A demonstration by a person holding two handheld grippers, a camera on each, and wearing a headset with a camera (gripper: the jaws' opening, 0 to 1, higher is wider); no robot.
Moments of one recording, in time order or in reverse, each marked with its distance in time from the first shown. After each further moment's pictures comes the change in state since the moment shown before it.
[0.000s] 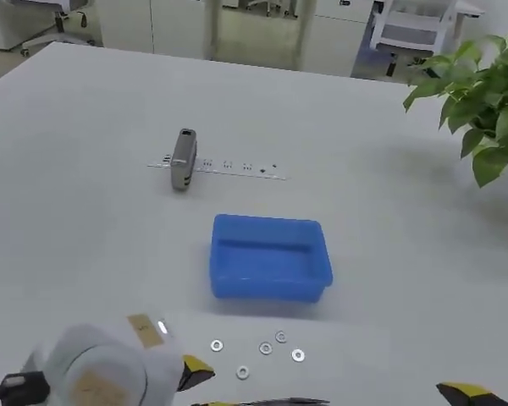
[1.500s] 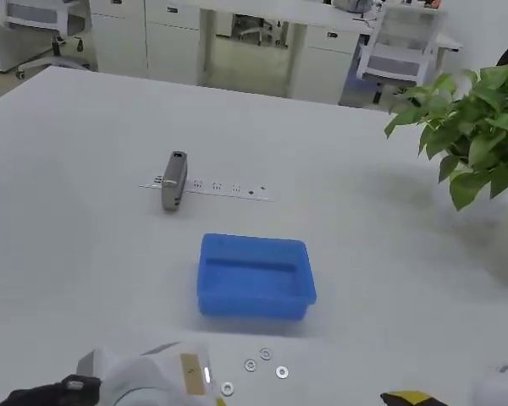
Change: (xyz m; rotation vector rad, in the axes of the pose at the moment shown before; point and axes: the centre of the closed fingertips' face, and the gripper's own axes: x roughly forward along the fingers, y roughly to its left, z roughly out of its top) left arm 0.003 -0.039 0.013 0.323 0.043 -0.127; right arm -0.003 0.035 0.017 -0.104 -0.035 0.104
